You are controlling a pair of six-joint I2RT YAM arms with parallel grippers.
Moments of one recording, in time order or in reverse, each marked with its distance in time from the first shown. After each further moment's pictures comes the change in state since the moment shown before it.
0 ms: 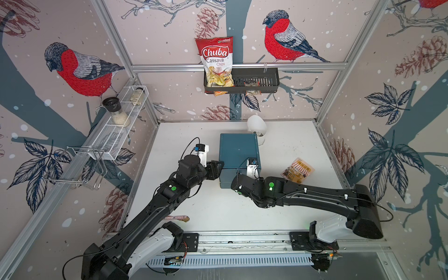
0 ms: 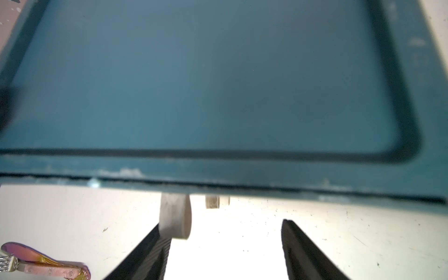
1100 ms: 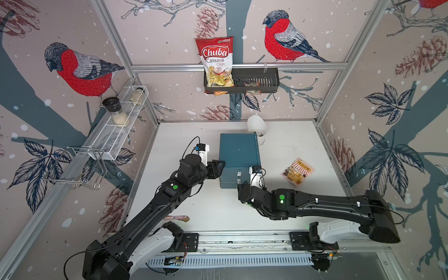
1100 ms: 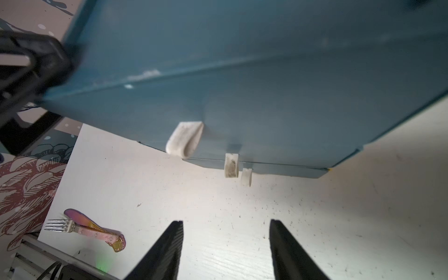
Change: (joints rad) left arm 0.001 0.027 -0.011 0.046 0.031 -0.064; right arm 0.069 -0.138 -0.250 0.286 -0.010 0.028
